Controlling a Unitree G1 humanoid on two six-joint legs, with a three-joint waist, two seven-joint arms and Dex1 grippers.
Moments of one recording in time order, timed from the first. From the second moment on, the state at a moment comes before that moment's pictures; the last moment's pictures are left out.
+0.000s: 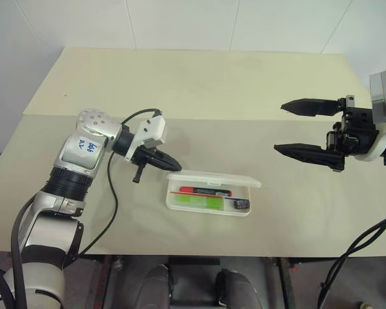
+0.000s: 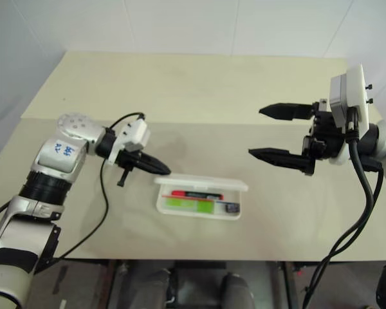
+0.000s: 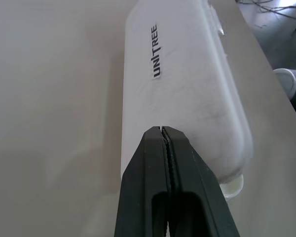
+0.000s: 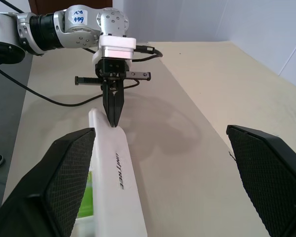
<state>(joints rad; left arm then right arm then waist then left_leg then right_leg) -0.92 0.65 -0.25 0.27 -0.14 0.34 -1.47 -0.58 -0.97 -0.28 -0.27 0.80 0.62 1.16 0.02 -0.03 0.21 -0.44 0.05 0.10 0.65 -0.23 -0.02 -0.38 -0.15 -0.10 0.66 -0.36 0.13</state>
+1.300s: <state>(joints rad) -0.39 0.95 0.38 -0.20 -0.47 0.78 -1.17 -0.58 -0.95 -0.11 0.07 0.55 0.37 1.35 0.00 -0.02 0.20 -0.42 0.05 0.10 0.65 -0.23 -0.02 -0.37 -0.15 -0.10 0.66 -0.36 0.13</state>
